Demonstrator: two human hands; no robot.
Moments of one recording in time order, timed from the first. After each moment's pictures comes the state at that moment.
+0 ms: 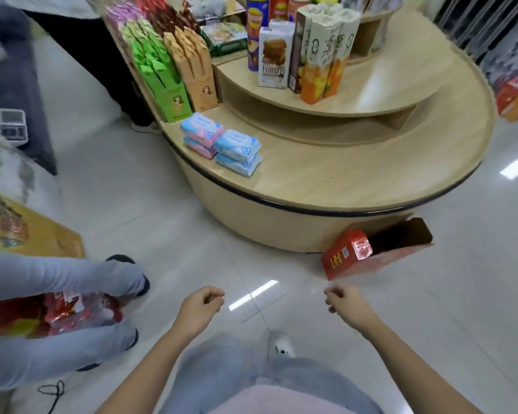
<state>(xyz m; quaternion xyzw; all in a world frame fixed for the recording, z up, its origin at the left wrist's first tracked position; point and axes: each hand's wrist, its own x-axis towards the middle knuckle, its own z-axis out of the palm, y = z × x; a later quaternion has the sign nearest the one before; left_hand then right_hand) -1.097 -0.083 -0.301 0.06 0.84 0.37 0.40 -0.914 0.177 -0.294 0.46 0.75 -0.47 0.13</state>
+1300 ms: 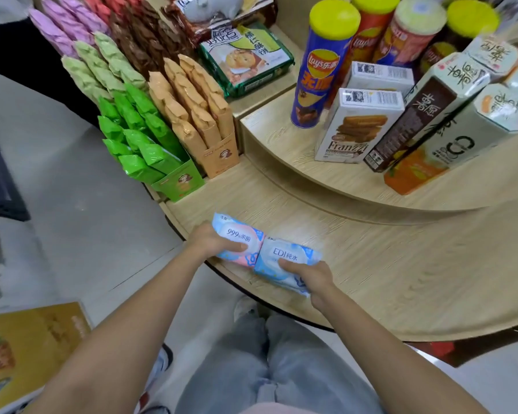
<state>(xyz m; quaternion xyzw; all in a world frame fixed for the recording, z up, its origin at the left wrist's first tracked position) -1.628 0.155 -0.346 0.09 0.86 0.24 0.45 -1.413 0.281 -0.338 0.61 0.40 -0.68 0.00</state>
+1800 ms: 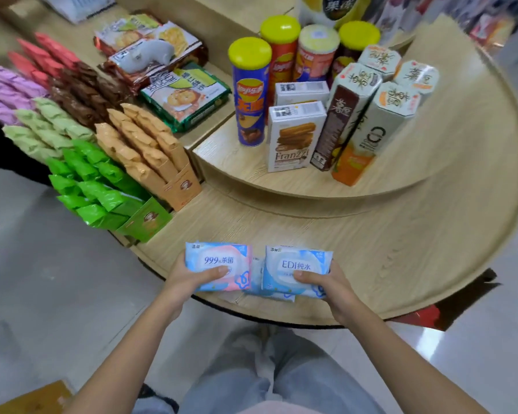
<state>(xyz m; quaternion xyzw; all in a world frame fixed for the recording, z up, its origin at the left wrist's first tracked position) -1.587 0.142 -0.280 0.10 0.72 0.47 0.50 -1.351 0.295 -0.274 0.49 0.43 -0.75 -0.11</state>
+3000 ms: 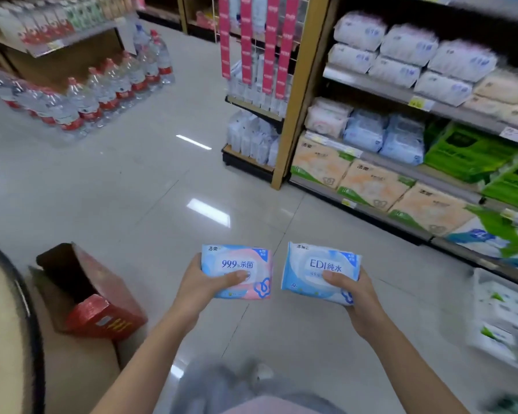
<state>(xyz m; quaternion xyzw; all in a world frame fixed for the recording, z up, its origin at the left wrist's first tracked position) -0.955 0.100 -0.213 0.63 0.29 -0.02 0.73 -0.866 -0.164 -0.216 0.66 -0.06 -0.26 -0.70</state>
